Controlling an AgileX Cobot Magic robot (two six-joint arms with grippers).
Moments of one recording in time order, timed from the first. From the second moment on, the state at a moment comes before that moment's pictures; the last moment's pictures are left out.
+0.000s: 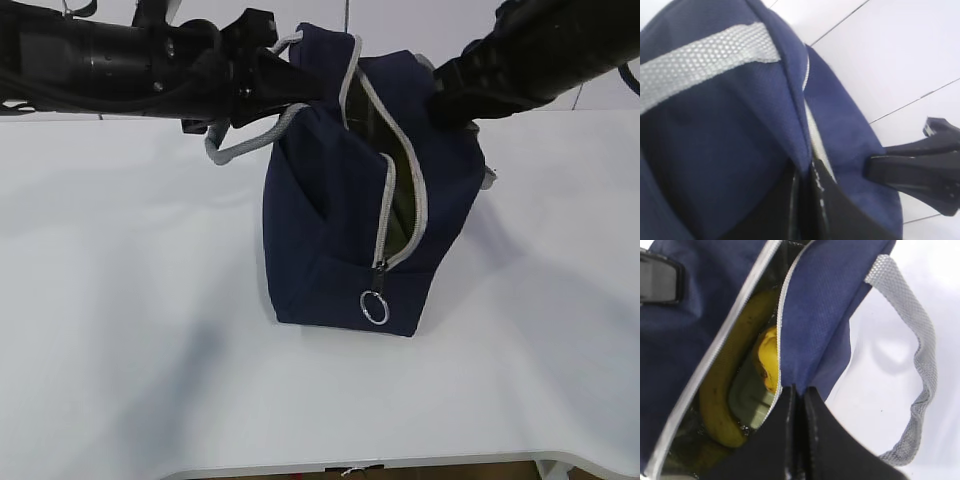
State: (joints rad) left arm -0.43 1.75 -1.18 -1.75 0.62 1.11; right arm 0.29 1.52 -1.28 0.48 0.68 -0.54
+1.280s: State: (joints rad) left arm -0.45 1.82 -1.19 -1.70 0.56 1.11; right arm 0.29 1.55 -1.15 0.83 0.42 -0.80
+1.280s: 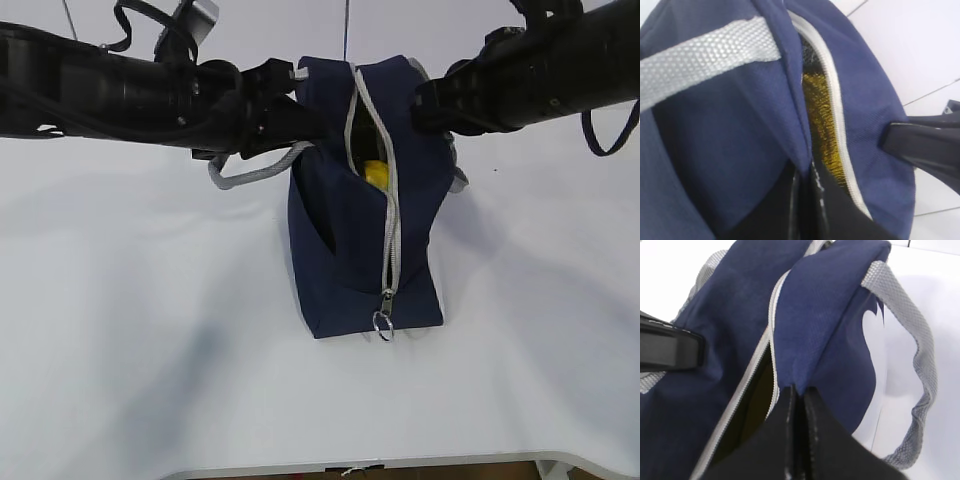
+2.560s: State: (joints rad) left arm -0.45 1.82 -1.19 -1.71 0.55 1.12; right arm 0.29 1.44 -1.15 0.90 0.47 -0.83
